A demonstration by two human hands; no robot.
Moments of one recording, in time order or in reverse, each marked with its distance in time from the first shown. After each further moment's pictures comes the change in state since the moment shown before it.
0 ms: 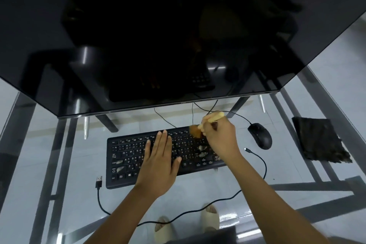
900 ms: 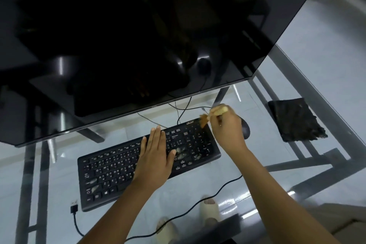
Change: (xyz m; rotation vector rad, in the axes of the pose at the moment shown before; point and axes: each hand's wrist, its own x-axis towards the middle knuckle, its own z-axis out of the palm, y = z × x) left_hand 0.047 0.036 0.010 -0.012 -0.041 0.079; right_hand 0.011 0.045 -0.063 -0.111 0.152 0.069
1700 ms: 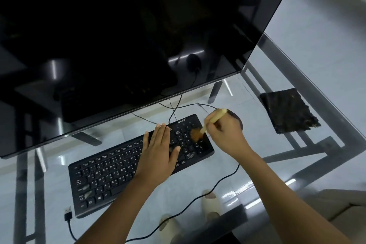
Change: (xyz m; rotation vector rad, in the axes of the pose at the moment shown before) left_hand 0.018 0.023 0.000 0.018 -0.008 0.105; right_hand -0.011 0.026 -0.021 0.029 -0.132 0.004
